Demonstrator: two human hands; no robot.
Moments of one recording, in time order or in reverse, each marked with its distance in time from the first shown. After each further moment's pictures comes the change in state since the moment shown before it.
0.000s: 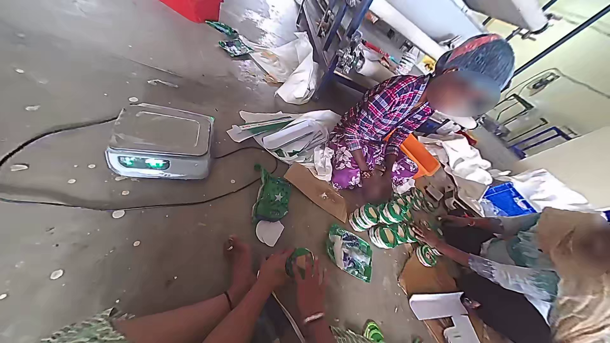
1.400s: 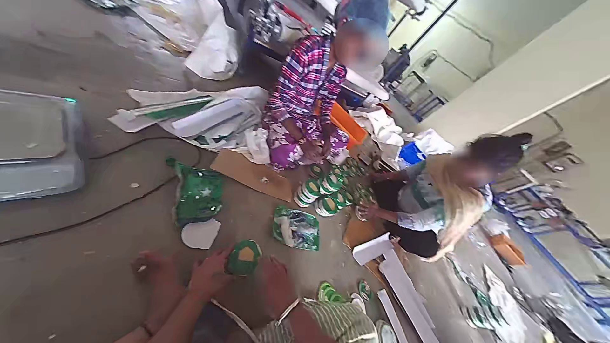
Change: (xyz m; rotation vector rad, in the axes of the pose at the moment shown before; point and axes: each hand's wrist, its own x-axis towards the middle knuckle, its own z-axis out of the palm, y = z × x) left_hand -0.002 0.006 0.004 0.056 0.057 0.018; right_hand -0.024 0.054 -0.039 0.286 -0.192 0.079
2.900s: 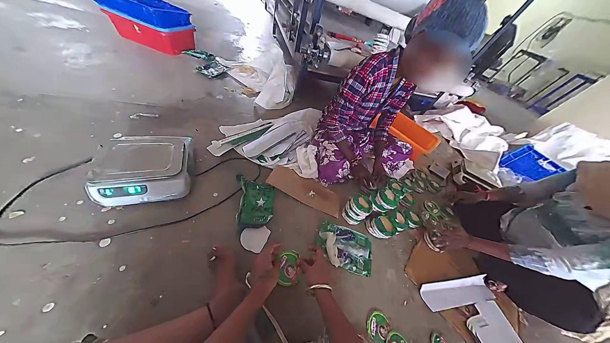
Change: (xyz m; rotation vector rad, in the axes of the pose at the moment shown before) left_hand -0.001 0.038 0.009 -0.406 0.473 -0.024; right_hand 0.083 0.010 -0.008 0.781 0.140 0.211
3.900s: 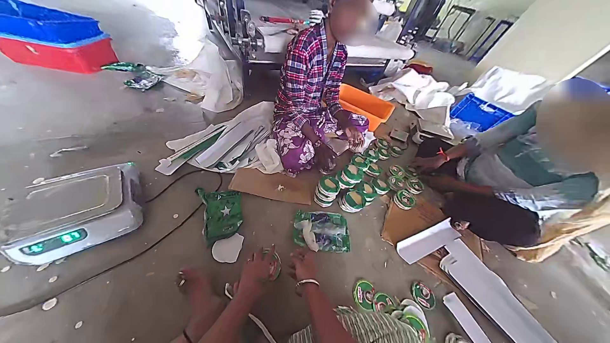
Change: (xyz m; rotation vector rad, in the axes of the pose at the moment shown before) left_hand 0.008 0.014 0.027 0.782 -0.487 0.112; right_hand 0.000 0.047 -0.004 0.620 0.102 0.316
